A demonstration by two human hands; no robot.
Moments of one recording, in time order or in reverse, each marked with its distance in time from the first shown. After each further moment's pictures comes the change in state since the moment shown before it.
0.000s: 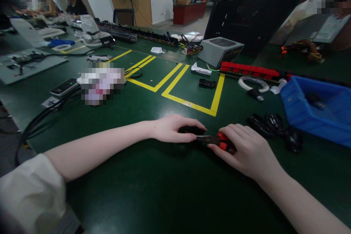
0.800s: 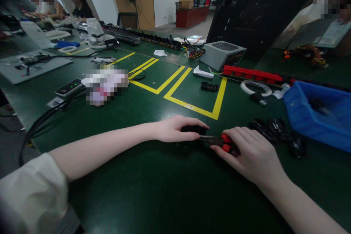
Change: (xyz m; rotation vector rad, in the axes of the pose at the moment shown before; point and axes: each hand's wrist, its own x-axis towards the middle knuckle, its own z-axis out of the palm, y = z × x) left_hand 0.002 -0.002 0.001 -0.163 0.067 0.007; right_hand -0.001 0.002 -0.001 -0.132 0.047 -0.012
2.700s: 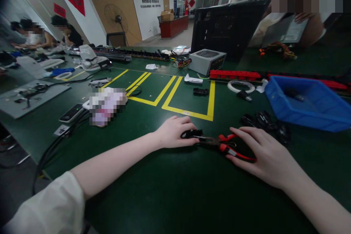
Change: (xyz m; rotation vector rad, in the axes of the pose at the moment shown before) left_hand 0.001 -0.003 -0.004 0.679 0.117 0.064; right_hand -0.042 0.015 -0.016 -0.172 -0.064 0.061
